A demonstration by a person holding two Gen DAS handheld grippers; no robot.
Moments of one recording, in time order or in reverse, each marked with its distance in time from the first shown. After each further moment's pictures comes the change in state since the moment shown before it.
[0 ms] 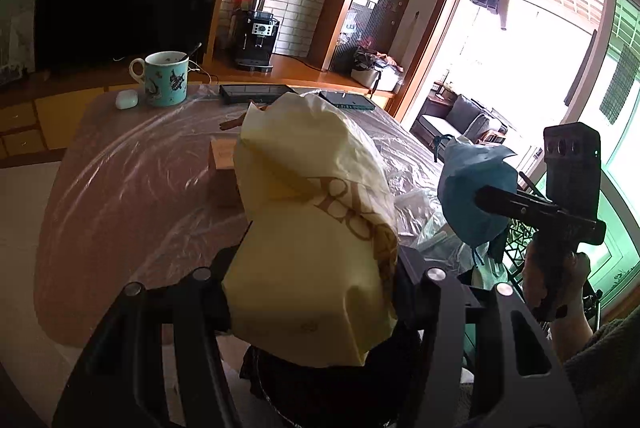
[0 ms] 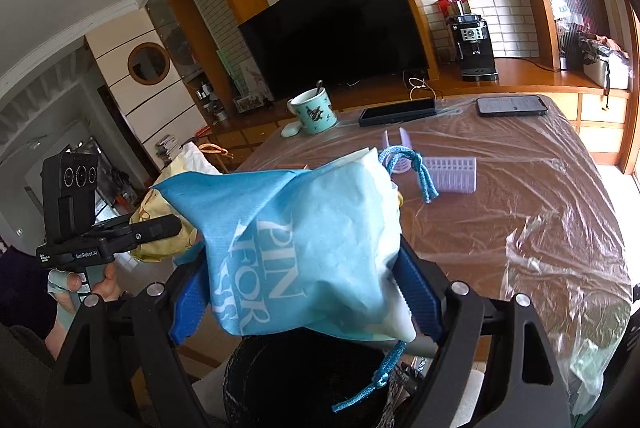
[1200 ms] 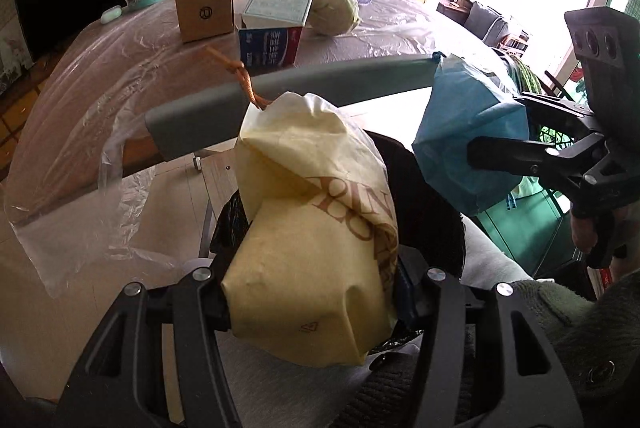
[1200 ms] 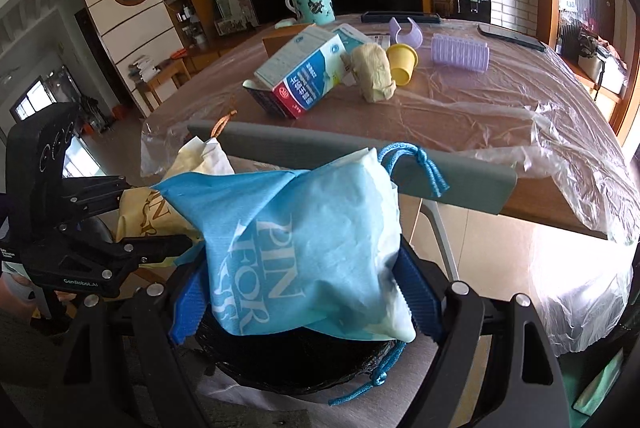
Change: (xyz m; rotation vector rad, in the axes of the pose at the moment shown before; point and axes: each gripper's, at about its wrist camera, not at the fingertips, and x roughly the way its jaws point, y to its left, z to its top) left arm 0.043 -0.037 -0.117 0.124 0.289 0.121; right arm 0.029 0.037 -0.106 -0.115 0.237 -0.150
